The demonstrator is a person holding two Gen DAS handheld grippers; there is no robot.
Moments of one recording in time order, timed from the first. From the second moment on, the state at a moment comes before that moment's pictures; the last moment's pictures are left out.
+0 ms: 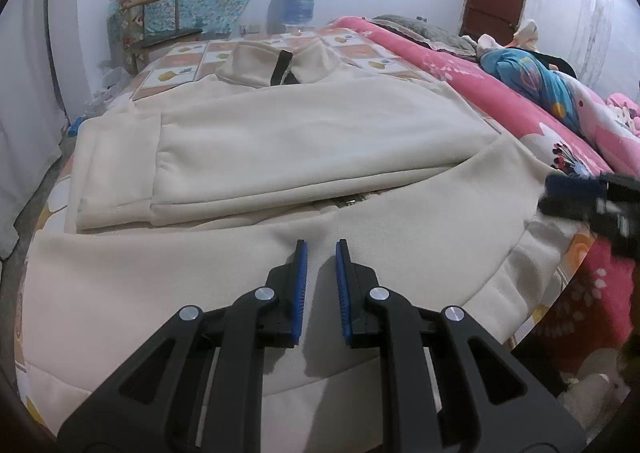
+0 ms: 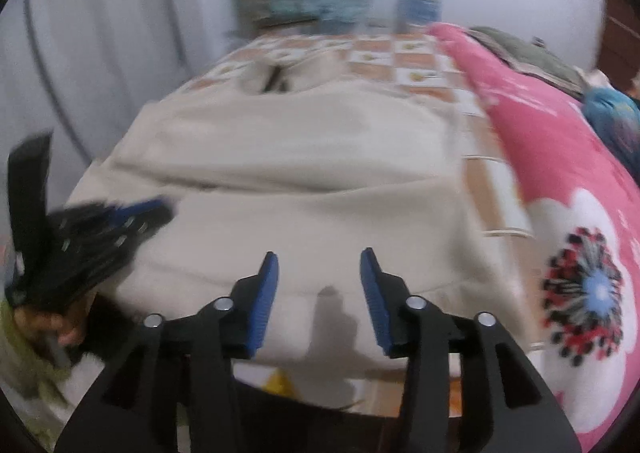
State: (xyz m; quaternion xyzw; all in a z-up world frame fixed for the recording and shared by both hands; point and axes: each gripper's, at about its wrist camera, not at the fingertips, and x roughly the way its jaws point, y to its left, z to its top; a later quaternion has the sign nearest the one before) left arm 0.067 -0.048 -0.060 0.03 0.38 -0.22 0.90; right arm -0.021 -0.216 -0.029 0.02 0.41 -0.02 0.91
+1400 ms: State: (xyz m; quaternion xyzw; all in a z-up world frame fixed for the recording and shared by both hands) left arm 0.030 -0.041 -0.059 0.06 0.41 -0.24 0.88; right arm -0.006 -0.181 -0.049 0.01 0.44 0.02 0.90
